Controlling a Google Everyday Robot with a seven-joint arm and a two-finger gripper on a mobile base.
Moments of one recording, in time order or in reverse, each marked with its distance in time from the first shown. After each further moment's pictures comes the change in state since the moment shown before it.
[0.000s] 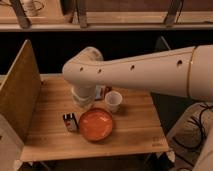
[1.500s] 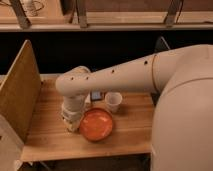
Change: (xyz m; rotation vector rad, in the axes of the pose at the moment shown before) arm -0.008 0.069 0.071 -0.246 0.106 -0.069
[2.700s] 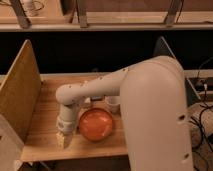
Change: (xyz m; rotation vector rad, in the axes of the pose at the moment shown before) arm -0.005 0.042 0.090 -0.308 0.149 0.001
